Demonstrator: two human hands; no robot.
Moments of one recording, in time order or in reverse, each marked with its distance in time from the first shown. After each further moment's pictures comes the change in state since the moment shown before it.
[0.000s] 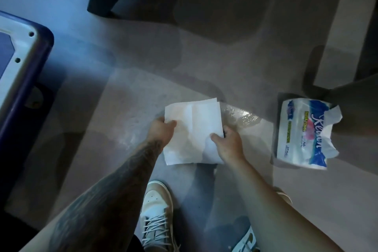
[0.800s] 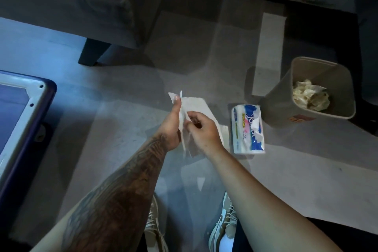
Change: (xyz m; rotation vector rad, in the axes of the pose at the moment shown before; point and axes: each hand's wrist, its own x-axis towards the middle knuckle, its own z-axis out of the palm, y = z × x) left_hand -0.157 0.126 0.051 -0.478 -0.628 -0.001; right_hand -0.114 -0.107 -0.105 0.219 0.007 -0.389
